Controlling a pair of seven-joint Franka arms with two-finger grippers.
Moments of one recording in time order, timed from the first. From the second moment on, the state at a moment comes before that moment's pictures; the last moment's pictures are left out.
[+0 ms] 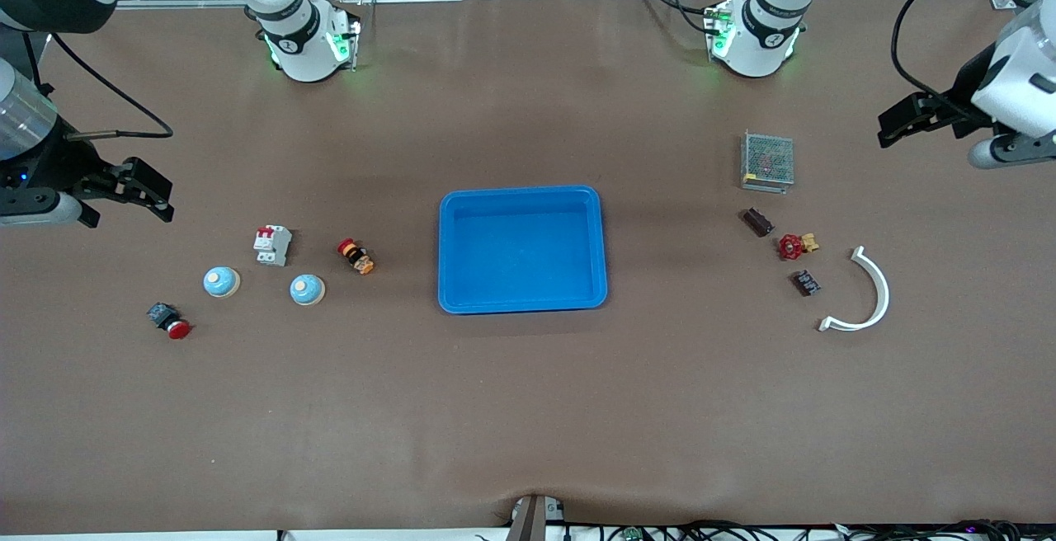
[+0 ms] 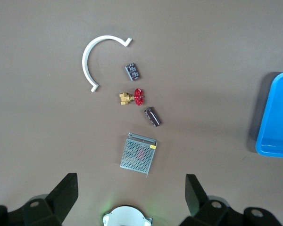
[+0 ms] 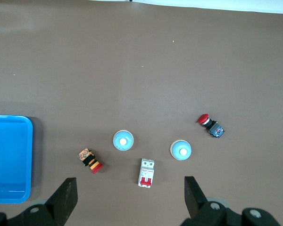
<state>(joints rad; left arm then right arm) 0.01 -0.04 -0.11 -1.63 0.03 1.46 -0.20 0.06 0.01 -0.01 -1.67 -0.02 1.81 -0.03</state>
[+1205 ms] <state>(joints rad) 0.01 0.08 -0.12 -2.12 -0.09 1.98 -0.70 0.12 0.08 -0.01 -1.73 -0.02 1.90 -0.03</state>
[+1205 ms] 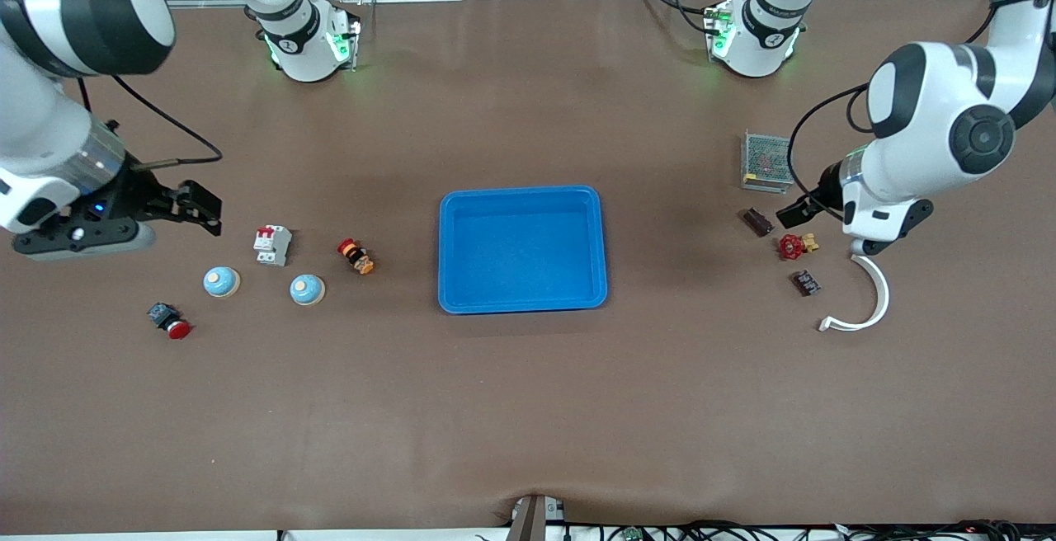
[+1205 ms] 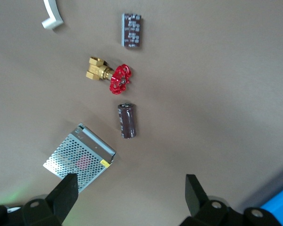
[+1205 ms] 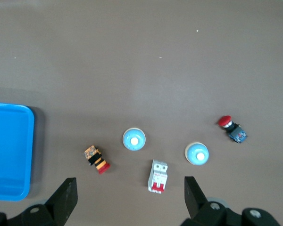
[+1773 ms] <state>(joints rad) 0.03 0.14 -0.11 -2.44 -0.11 2.48 -0.79 0.11 0.22 -0.02 -1.80 -0.02 2.01 -0.04</state>
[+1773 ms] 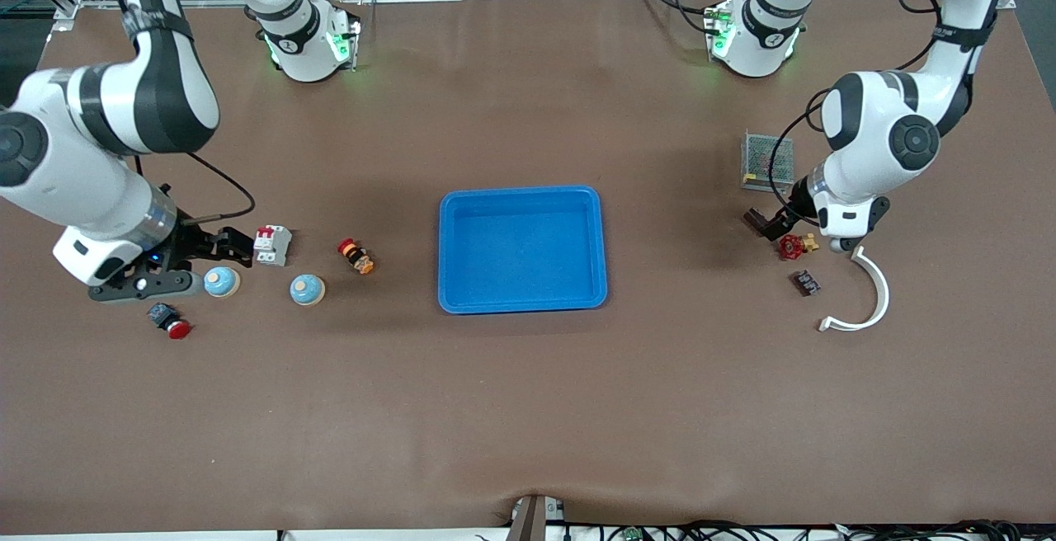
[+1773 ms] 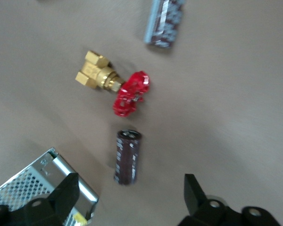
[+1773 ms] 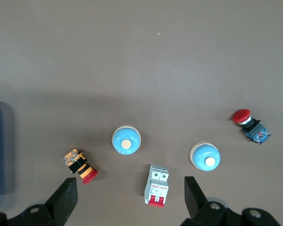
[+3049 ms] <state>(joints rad) 0.00 0.29 -0.12 -2.40 -0.11 2.59 -0.86 0.11 0.33 -0.02 -2.07 -0.02 2.44 -0.04</state>
